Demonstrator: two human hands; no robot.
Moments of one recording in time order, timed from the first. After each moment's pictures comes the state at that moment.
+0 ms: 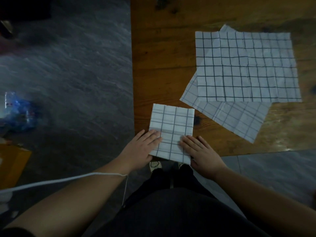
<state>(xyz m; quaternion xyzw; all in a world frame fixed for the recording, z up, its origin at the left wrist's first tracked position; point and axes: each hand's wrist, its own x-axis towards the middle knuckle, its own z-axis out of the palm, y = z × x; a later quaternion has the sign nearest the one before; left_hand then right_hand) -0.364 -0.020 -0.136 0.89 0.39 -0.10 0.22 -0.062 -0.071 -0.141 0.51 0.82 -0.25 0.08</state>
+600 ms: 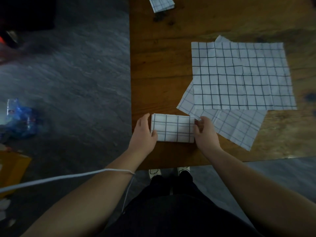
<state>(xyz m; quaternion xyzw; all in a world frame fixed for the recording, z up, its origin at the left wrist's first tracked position) -0.308 0.032 -0.088 0.60 0.68 0.12 0.41 -0.077 0.015 -0.097 0.80 0.42 -0.39 -0.19</state>
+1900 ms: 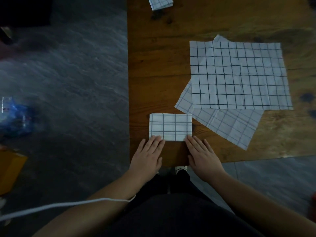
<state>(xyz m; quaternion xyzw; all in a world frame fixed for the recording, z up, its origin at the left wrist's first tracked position) -0.312 -0.043 -0.144 0.84 0.50 -0.08 0.18 -0.053 -0.063 -0.131 0.61 0.76 -0.21 0.10</state>
